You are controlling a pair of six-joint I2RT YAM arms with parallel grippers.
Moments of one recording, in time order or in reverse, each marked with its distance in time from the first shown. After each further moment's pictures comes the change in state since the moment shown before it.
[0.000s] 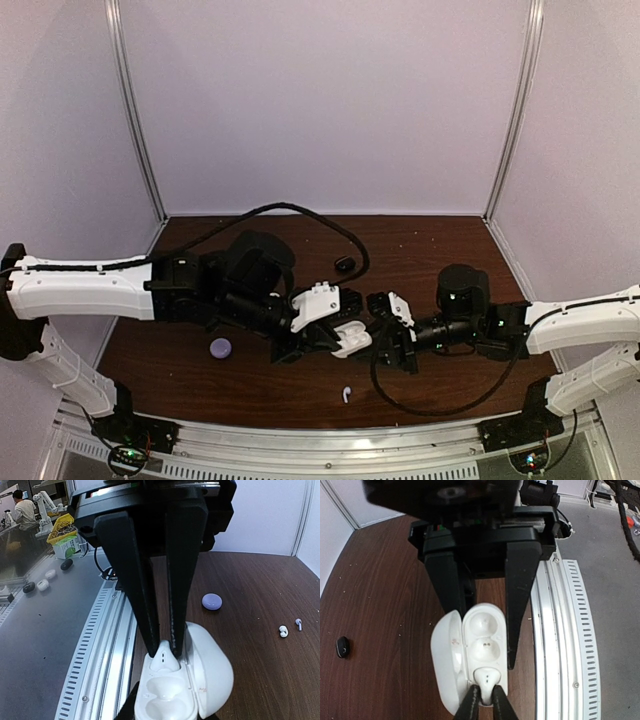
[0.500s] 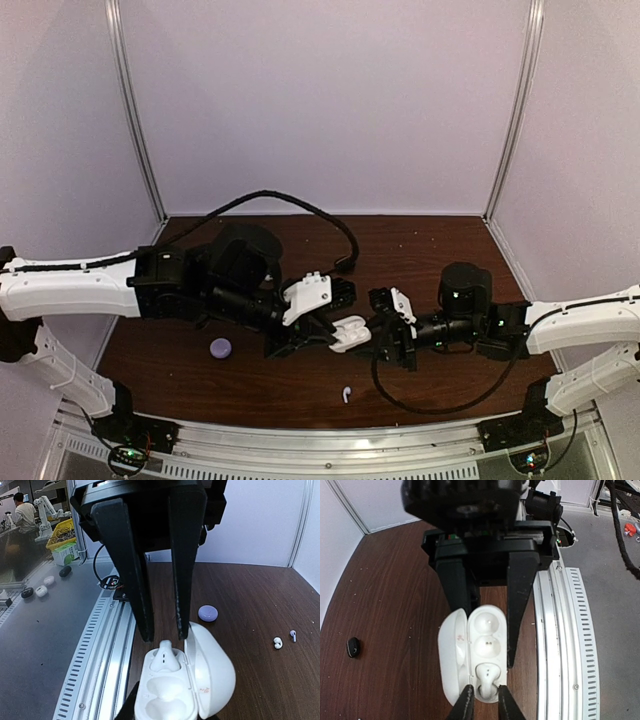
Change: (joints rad) left arm -0.005 -0.044 0.011 -0.016 -0.032 -0.004; right arm 0.000 0.000 0.000 0.050 0.003 0.000
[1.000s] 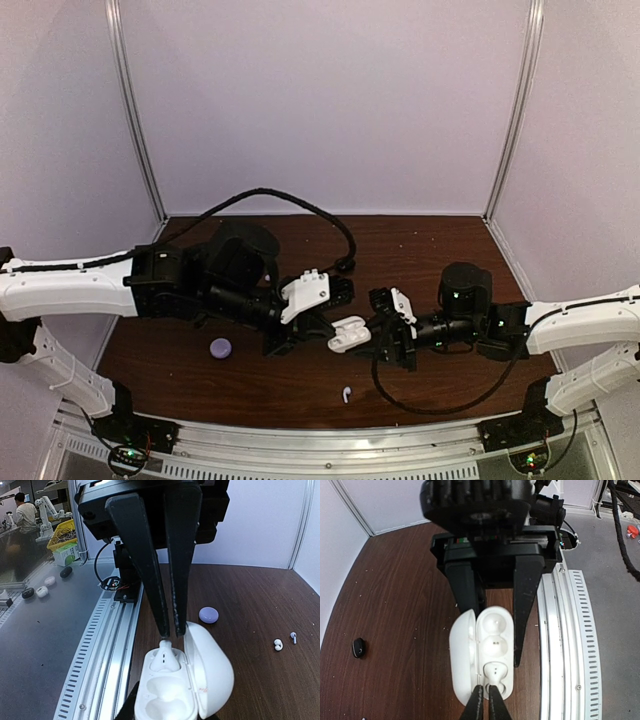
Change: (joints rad) left arm 0.000 -0.021 0.000 0.001 -0.010 0.001; right arm 0.003 0.000 0.000 0.011 -0.001 0.000
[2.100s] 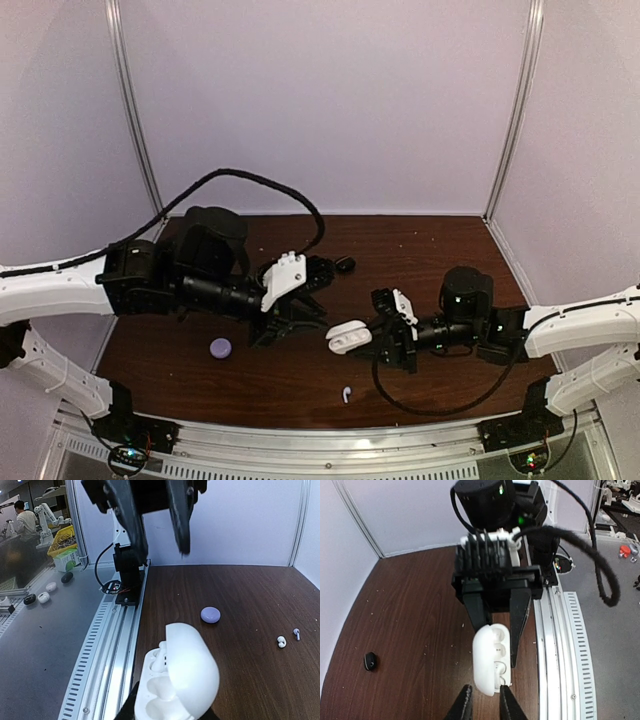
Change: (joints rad) left arm 0.013 -0.088 -0.030 0.042 0.028 -0.001; right arm -0.003 0.003 -0.032 0.061 0.001 0.049
